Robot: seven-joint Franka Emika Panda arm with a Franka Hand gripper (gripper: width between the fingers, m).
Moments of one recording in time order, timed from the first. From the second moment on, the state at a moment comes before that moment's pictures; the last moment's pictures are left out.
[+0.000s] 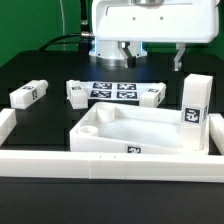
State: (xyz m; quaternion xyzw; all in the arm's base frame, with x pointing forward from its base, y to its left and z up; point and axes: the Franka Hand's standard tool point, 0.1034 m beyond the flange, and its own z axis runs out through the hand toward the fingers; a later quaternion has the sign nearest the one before) arm 0.506 0.028 0.103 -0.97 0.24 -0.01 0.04
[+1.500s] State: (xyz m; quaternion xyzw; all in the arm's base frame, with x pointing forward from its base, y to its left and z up) arm 0.462 0.018 0.067 -0.93 0.13 0.33 0.10
